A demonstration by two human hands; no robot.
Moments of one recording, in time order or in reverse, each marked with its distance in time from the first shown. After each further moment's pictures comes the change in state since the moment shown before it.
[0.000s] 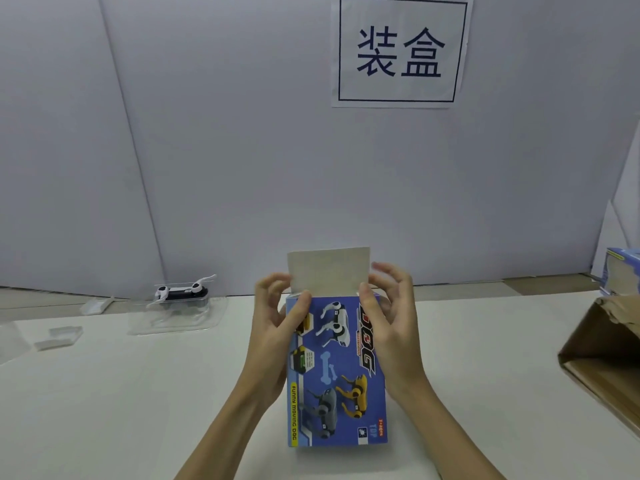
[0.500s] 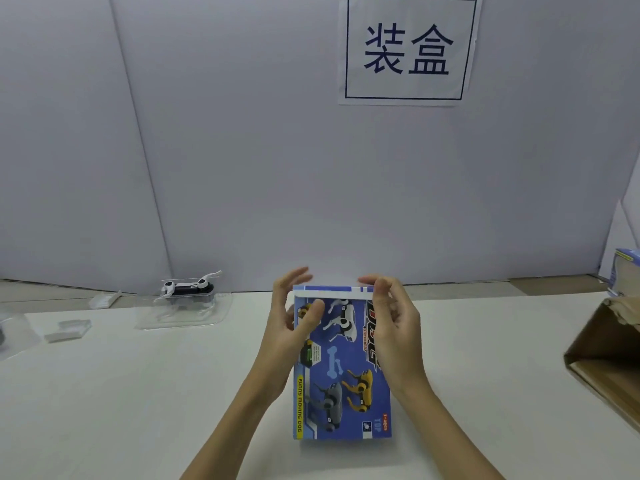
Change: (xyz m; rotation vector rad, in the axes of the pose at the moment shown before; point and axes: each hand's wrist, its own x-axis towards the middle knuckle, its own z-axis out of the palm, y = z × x) left_hand -0.004 -0.004 -0.001 0.175 -0.058 -0.002; right_hand -0.004 0.006 0.000 -0.062 0.006 0.024
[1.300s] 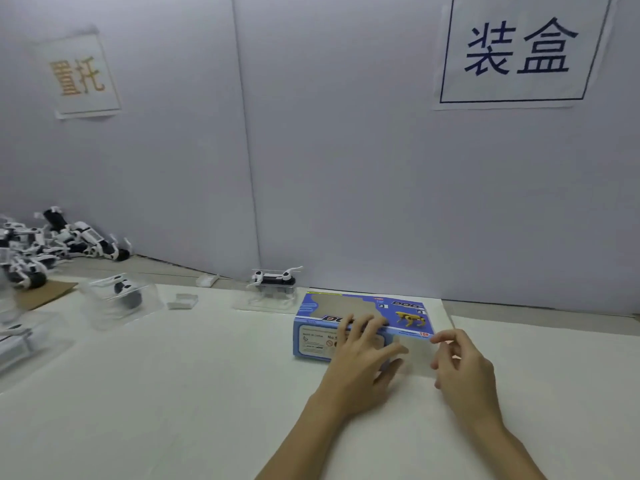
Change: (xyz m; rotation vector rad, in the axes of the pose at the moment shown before) left_hand -0.012 -0.070 -0.038 1.352 -0.124 0.556; right_hand -0.007 0.076 -0.012 -0.561 -0.028 0.127
